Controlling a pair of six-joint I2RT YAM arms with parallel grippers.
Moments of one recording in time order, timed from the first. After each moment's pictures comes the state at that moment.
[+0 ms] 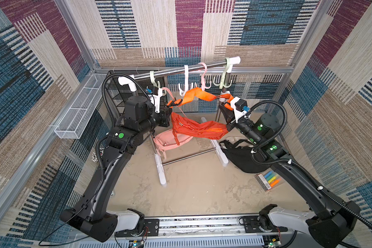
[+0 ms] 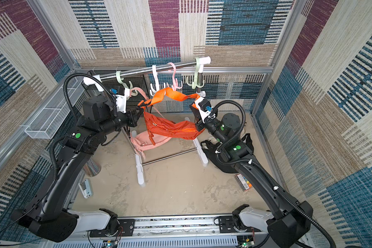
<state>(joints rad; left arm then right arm) -0.39 1.33 1.71 -0.67 0.17 -0.27 0.48 1.19 1.19 0.19 -0.20 -0.25</state>
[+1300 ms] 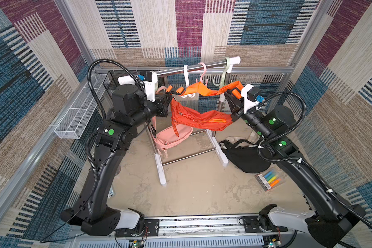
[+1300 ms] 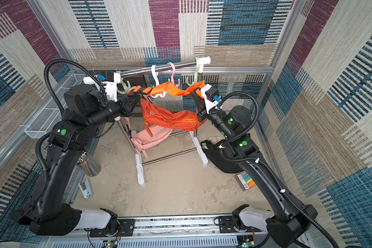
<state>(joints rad) -0.39 1.38 1.94 -0.71 0.24 -0.33 0.48 1.20 1.37 0.16 -0.23 -0.20</state>
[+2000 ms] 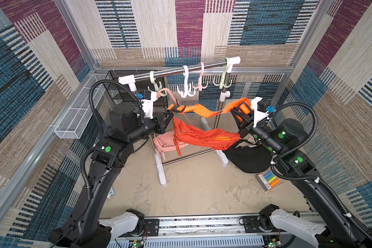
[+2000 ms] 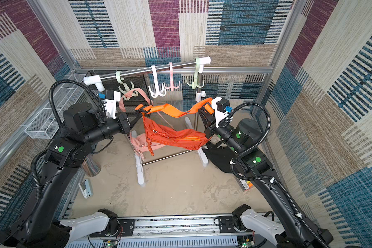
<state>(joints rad) -0.39 1.18 1.63 -0.66 0.37 -0.45 0.48 0.99 1.24 -0.10 -0.20 0.00</state>
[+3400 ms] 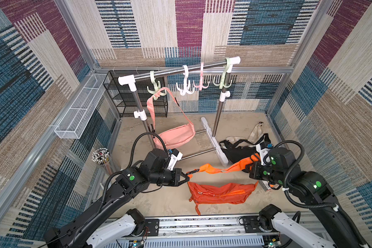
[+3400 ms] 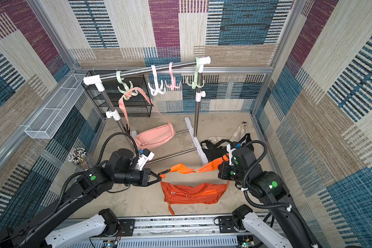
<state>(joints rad) -0.75 0.92 0.94 -0.75 0.49 -0.73 0.48 0.76 1.08 -1.17 -0.05 0.60</state>
